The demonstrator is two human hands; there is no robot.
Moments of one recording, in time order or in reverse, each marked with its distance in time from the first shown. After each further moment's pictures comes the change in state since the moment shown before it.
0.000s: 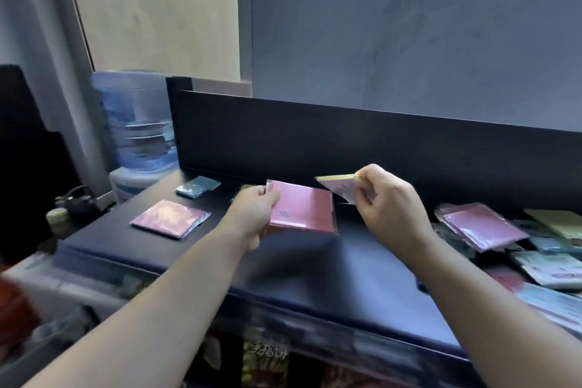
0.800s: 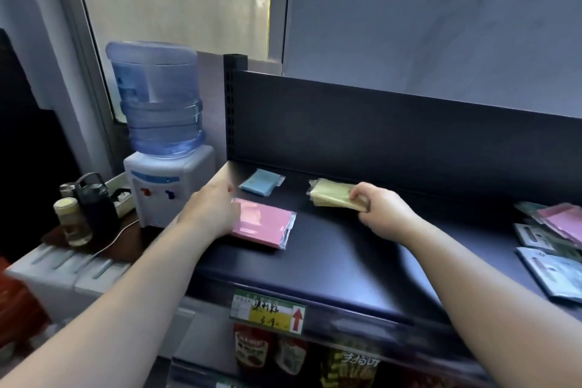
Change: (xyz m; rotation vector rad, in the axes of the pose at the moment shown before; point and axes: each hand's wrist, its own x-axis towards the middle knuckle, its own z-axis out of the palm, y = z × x) left_hand 0.072 -0.009 -0.226 1.104 0.182 0.064; right_hand 0.042 -0.072 0.155 -0.084 -0.598 0.374
